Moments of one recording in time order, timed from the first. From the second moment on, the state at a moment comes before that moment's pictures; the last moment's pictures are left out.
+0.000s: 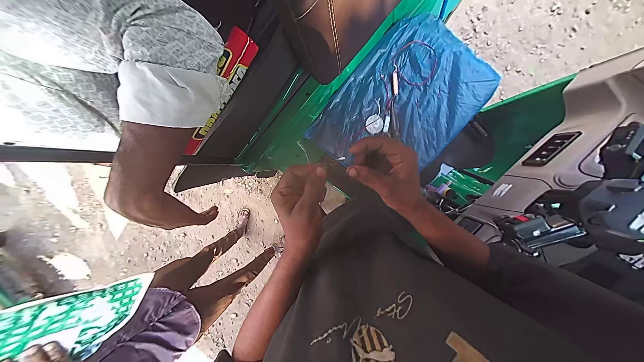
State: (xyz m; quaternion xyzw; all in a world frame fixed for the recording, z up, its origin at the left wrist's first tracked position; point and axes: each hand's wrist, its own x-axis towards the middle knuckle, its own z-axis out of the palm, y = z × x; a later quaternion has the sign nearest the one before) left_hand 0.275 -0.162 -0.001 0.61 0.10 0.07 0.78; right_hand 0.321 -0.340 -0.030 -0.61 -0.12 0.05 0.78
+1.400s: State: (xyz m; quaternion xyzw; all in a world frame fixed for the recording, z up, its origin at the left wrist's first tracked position) left_hand 0.276 -0.149 -0.034 0.77 -0.10 0.07 0.63; right_hand 0.356 -0.420 -0.277 -0.91 0.25 0.28 0.19
